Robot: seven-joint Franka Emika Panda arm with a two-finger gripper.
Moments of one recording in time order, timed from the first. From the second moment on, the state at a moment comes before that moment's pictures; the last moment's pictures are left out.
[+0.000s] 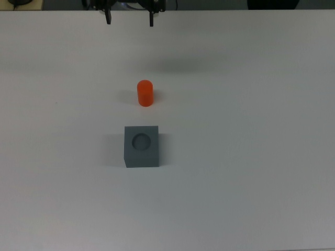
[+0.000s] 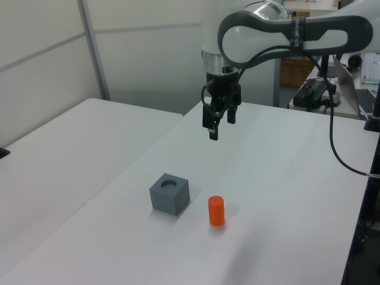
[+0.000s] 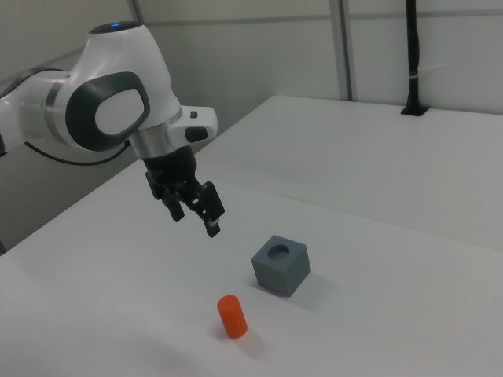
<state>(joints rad) 0.04 -0.08 -0.01 -1.74 -0.02 1.71 0.08</state>
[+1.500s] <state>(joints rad) 0.05 0.06 0.01 -2.12 -0.01 2.22 0.05</state>
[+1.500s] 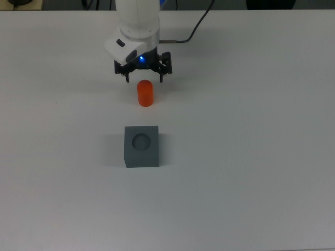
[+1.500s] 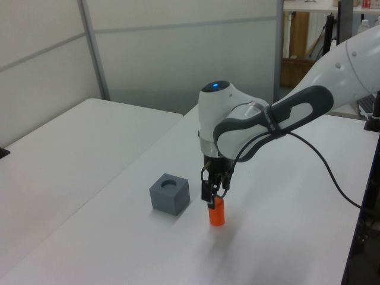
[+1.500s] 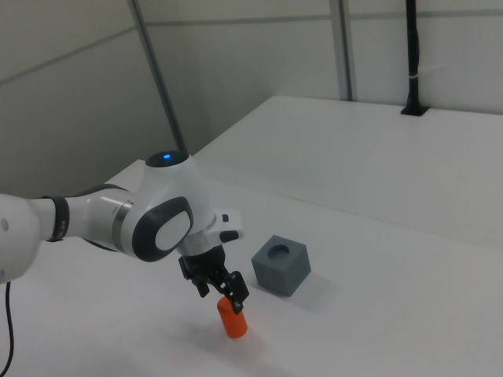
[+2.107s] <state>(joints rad) 0.05 0.13 0.03 -2.10 -0.01 2.27 0.06</state>
